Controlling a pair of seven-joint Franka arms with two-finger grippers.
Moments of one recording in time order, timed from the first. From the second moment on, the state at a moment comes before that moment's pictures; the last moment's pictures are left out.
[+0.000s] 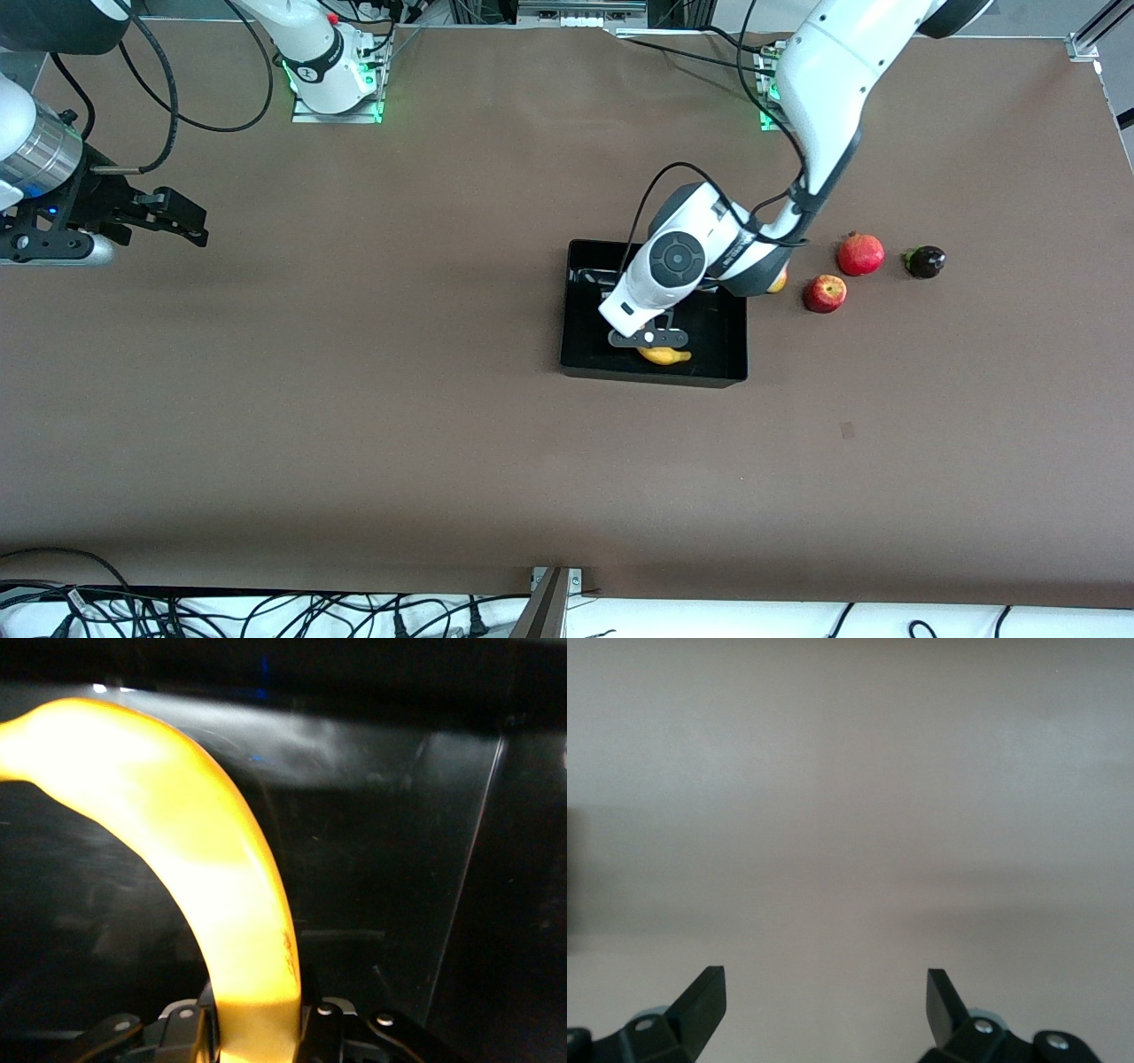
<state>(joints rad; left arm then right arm) -0.30 0.67 -0.34 -1.61 0.04 2.11 -0.66 0.19 0.07 -0.09 -1.58 -0.02 1.63 0.09</state>
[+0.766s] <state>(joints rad) 0.12 0.57 -0.31 -1.40 0.11 1.65 0.10 0.25 0.15 -0.08 -1.57 -0.01 1.64 0.09</state>
